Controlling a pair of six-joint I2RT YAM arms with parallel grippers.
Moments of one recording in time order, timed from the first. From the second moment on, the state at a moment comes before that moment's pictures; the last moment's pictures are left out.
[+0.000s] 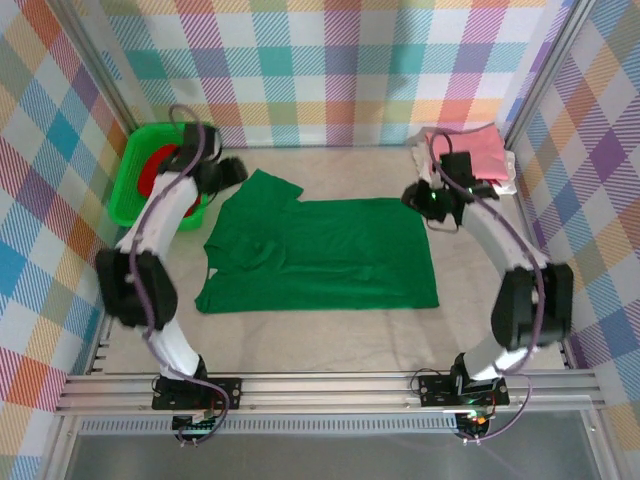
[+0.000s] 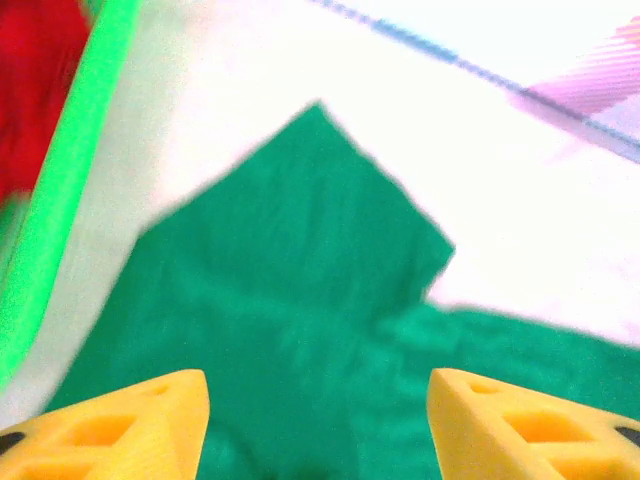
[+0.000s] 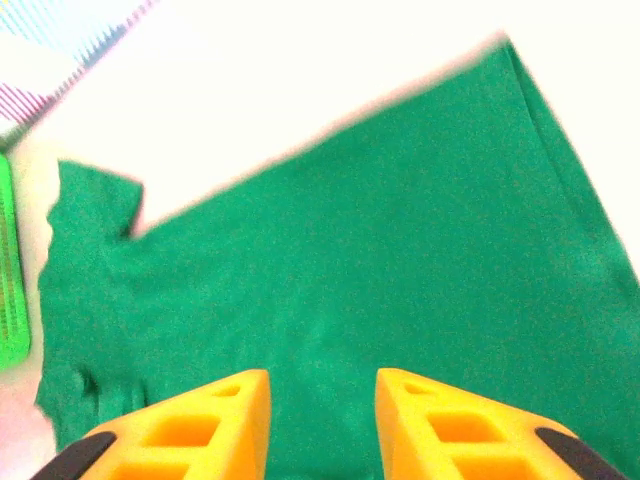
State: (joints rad) left arm -0.12 1.85 1.75 -0.73 0.02 -0.44; right arm 0.14 1.65 1.33 -0.52 -0.27 0.56
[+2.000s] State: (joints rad) left arm -0.11 2.80 2.69 -0.72 0.06 -0.36; right arm 0.12 2.11 1.78 -0.69 -0.13 0.43
